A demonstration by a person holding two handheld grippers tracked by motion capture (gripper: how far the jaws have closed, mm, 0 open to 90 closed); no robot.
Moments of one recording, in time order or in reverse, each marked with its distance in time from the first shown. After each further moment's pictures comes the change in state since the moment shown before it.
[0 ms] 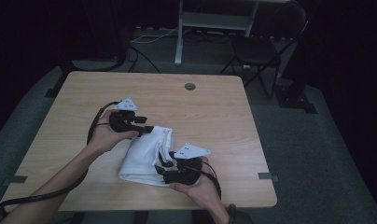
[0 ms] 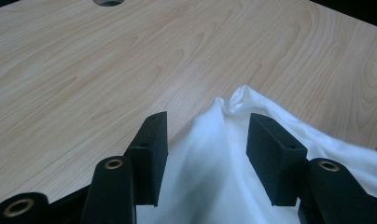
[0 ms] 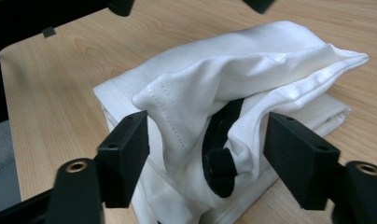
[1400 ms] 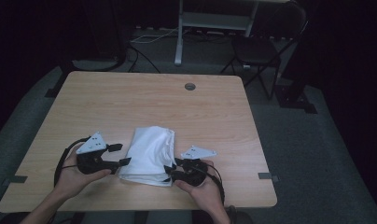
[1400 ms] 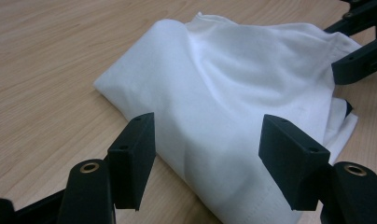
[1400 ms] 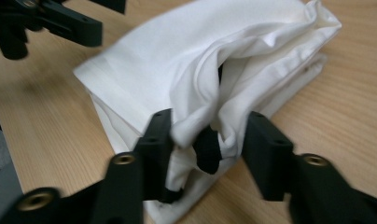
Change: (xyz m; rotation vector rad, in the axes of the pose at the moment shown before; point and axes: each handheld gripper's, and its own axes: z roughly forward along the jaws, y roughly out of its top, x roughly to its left) left arm -0.043 -0.098 -0.061 -0.100 0.042 0.013; right arm -0.005 -0.011 -0.010 0.084 -0.058 0.095
